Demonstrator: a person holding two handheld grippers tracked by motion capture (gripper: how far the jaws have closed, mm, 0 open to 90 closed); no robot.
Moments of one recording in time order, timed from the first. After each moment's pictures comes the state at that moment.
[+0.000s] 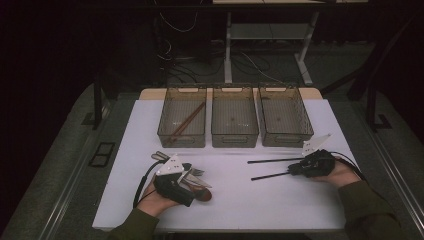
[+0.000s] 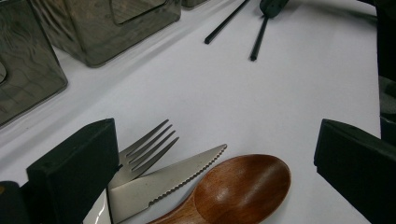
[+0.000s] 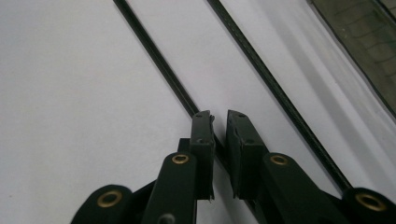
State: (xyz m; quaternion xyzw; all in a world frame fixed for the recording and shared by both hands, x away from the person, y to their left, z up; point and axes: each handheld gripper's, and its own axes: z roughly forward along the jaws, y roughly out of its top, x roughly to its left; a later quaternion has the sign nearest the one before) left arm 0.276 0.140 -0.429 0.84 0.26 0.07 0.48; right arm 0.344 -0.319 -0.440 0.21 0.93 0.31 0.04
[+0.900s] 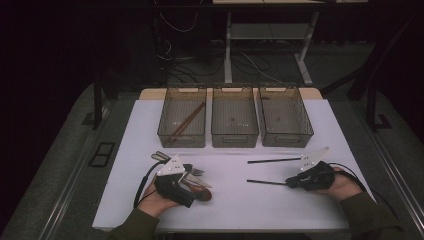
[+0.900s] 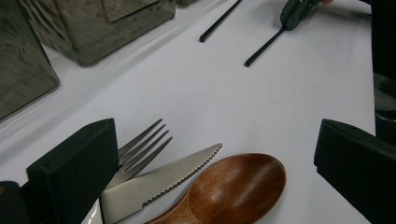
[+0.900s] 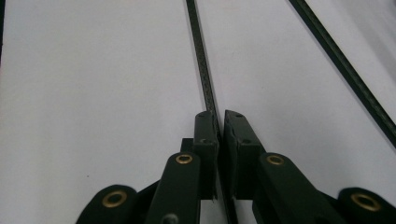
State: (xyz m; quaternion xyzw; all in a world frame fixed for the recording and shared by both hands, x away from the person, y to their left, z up) left arm 0.275 0.139 -0.430 0.84 0.25 0.06 0.48; right arm 0.310 -0.307 -0.442 0.15 0.94 0.32 0.02
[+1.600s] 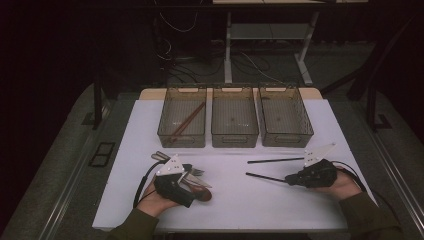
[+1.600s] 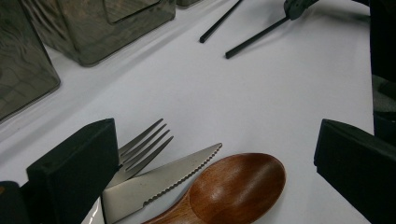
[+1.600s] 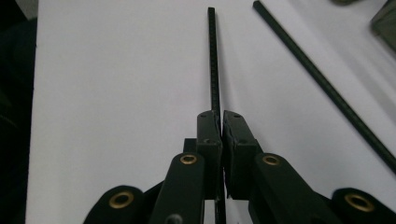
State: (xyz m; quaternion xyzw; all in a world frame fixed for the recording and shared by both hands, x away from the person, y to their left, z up) left arm 0.276 0.141 -0.429 0.84 0.25 0.06 0.48; right arm 0.309 -0.310 -0.431 0.20 0.91 0.37 0.00
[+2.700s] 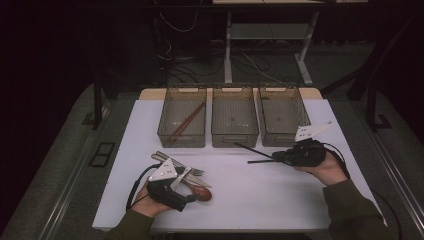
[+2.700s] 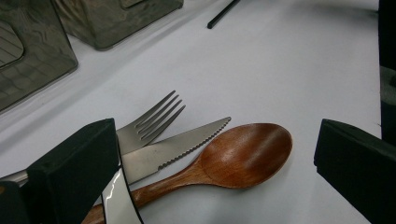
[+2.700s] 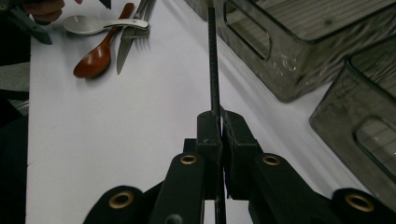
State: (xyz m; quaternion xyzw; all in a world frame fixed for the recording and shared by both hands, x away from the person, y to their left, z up) left arm 0.267 0.159 -0.434 0.84 0.25 0.08 0.47; right arm 0.338 -0.273 -0.387 0.26 0.87 0.43 0.03
